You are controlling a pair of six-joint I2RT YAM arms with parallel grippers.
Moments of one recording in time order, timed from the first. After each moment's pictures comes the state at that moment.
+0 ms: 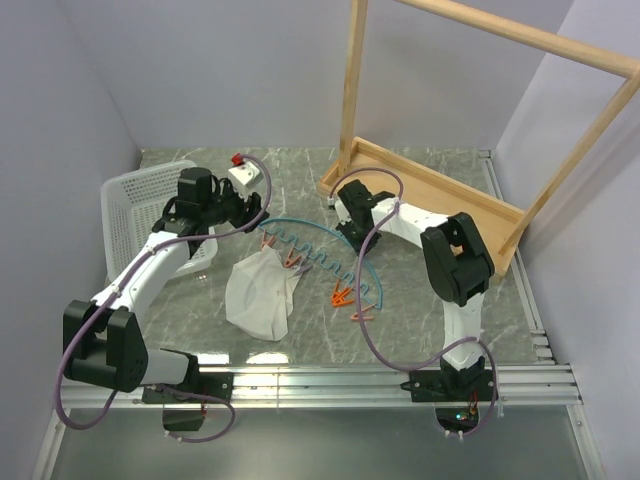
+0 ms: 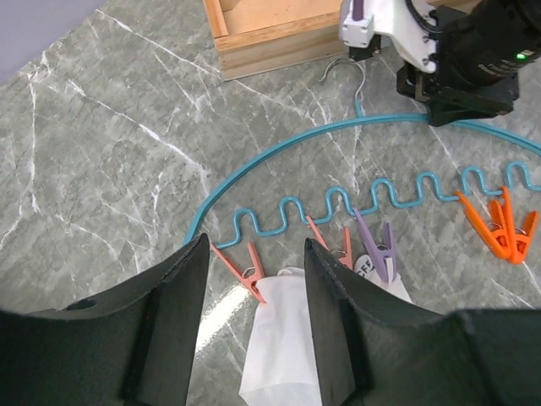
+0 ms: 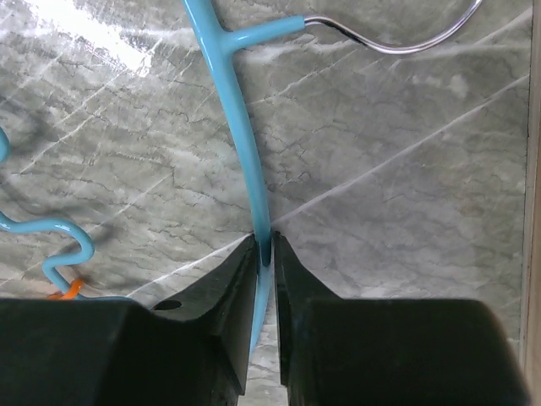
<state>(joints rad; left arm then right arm) -0.21 1.33 1.00 -0.13 0.55 0.29 0.52 2.00 1.40 -0.67 0.02 -0.11</state>
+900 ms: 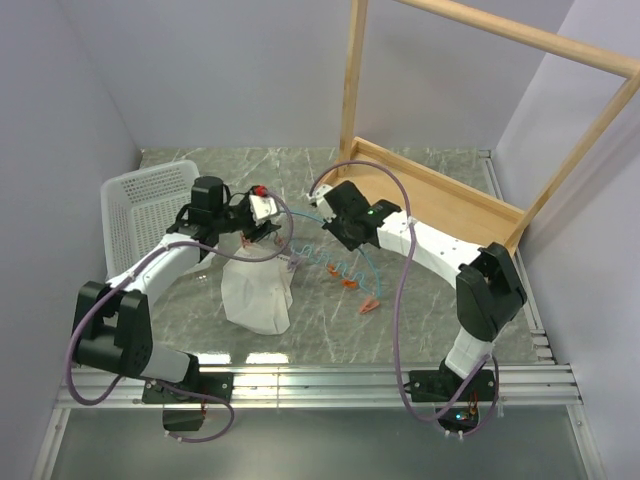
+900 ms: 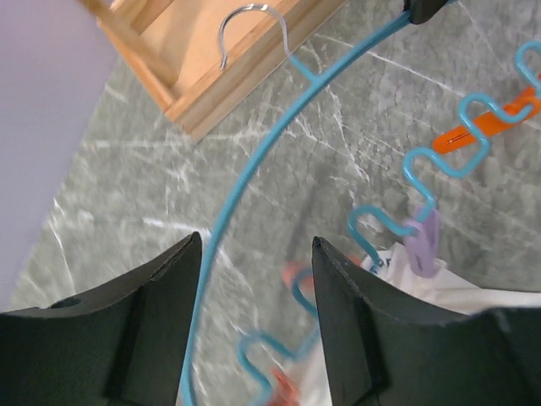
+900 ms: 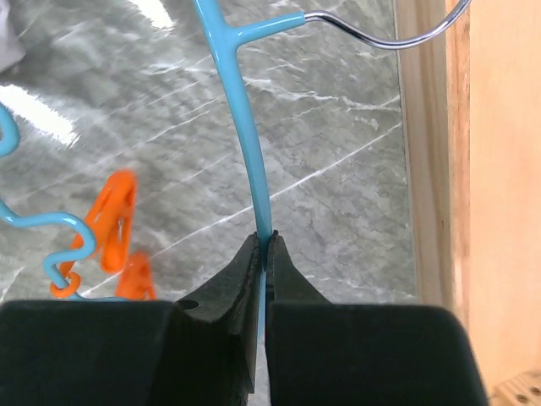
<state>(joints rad) -0.23 1.40 0.91 0.01 0.76 0.73 0.68 1.73 1.35 -0.62 0.18 -0.21</state>
